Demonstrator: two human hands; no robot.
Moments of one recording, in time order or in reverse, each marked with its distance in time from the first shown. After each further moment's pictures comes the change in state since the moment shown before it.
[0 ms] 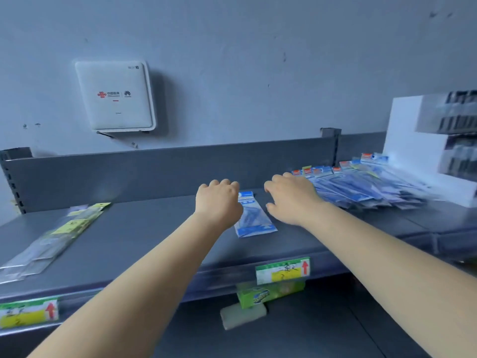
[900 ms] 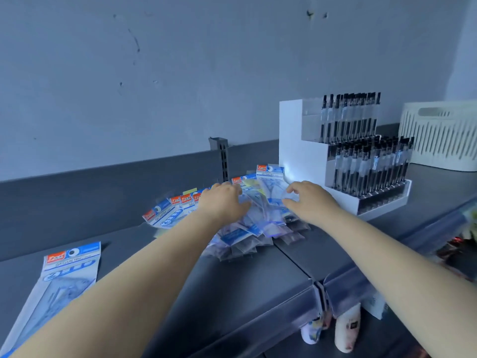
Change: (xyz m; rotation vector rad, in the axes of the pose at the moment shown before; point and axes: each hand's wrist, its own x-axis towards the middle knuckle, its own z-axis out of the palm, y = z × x) left_hand 0.178 0.255 0.053 -0.330 -0.196 0.253; right_hand -0.043 0.308 0.076 0.346 -0.069 0.627
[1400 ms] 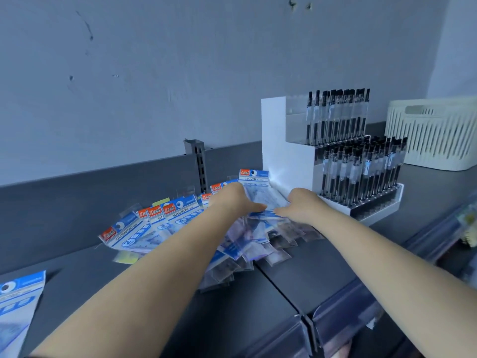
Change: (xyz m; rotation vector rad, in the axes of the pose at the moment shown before) left_hand 0.072 0.046 0.026 -0.253 -0.149 -0.164; right_hand 0.043 0.026 0.006 0.028 -0.162 0.202
